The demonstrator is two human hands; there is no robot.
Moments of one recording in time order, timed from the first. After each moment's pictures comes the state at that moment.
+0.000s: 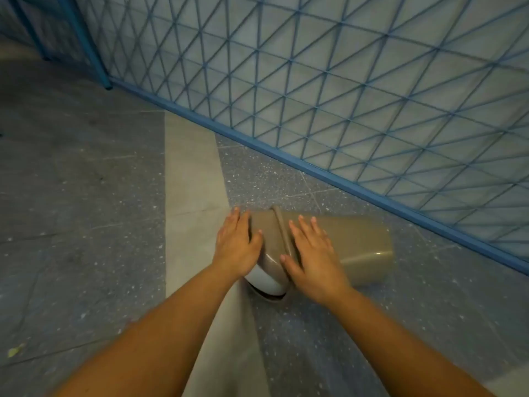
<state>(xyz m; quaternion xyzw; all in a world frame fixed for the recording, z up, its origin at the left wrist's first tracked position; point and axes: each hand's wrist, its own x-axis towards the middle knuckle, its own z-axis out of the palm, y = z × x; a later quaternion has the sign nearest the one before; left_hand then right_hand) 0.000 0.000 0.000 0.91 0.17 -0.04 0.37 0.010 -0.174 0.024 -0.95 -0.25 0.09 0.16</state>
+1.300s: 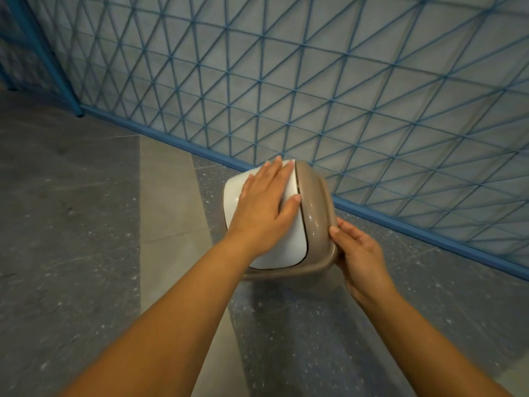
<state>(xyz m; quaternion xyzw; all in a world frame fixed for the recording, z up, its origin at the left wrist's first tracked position) 0.049 -0.050 0.100 0.92 -0.07 0.13 0.35 0.041 -0.225 0.065 -0.61 0.10 0.06 0.78</state>
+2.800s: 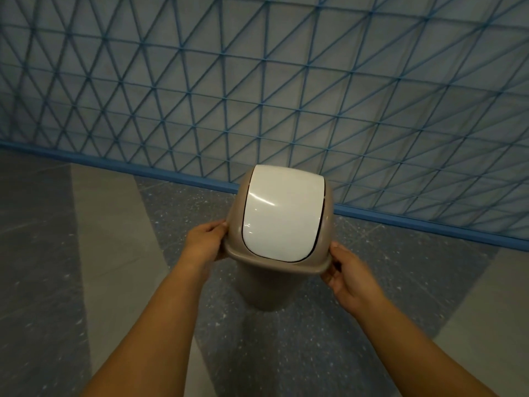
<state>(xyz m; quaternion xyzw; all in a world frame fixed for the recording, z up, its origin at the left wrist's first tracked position) 0.066 -0.075 0.056 0.67 0.27 -0.08 0.69 0.020 -0.310 0.043 -0.51 0.25 0.06 0.82</state>
